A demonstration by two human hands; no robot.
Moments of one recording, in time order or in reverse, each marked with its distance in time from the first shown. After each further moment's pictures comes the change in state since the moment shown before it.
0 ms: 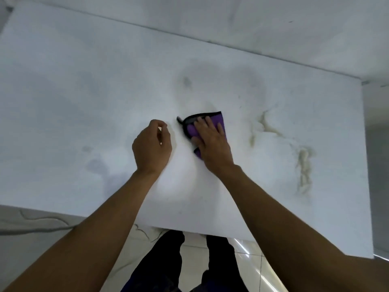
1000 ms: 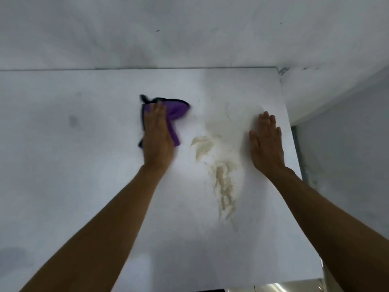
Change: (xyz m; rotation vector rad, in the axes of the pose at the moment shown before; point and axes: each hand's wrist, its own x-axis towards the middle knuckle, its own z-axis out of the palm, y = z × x) left_hand 0.026 0.204 0.246 0.040 -0.095 0.447; right_hand -0.065 0.353 -0.175 -0.038 0.169 0.507
